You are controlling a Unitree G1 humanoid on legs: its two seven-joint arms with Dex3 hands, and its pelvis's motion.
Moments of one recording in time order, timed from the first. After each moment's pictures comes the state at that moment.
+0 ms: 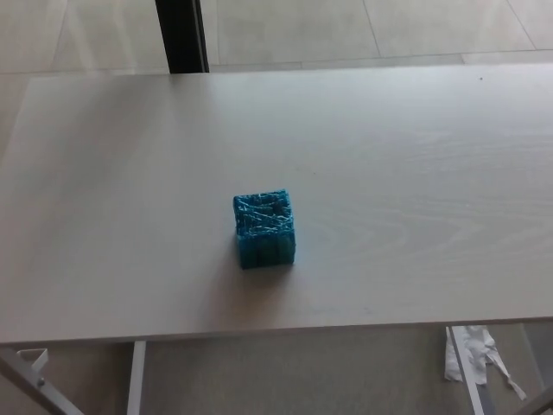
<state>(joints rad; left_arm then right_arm) 0.06 0.80 0.54 1.25 -0.14 -0.05 -0.19 0.21 -0.67 -0.46 1.17 0.05 -0.24 0.06</state>
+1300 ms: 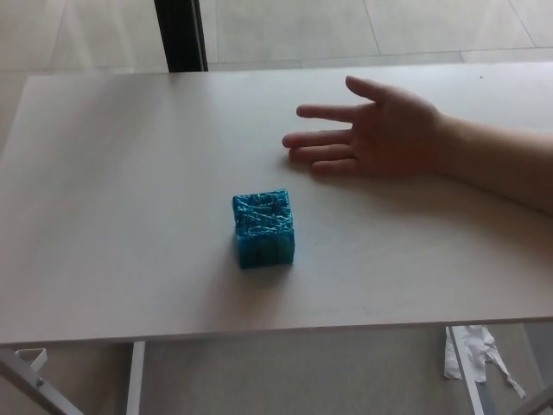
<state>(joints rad) 0.03 0.79 0.56 1.27 -0.18 -0.05 -0.21 0.07 -0.52 -0.54 0.24 0.24 -0.30 0.06</state>
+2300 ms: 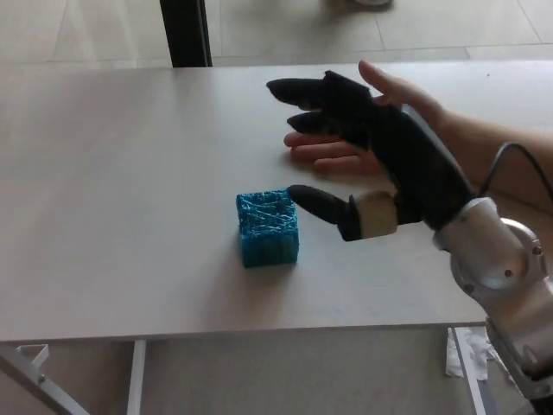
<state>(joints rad) 0.02 0.79 0.56 1.27 -0.18 -0.05 -0.21 -0.42 -0.31 0.41 -0.05 -0.11 0.00 0.10</state>
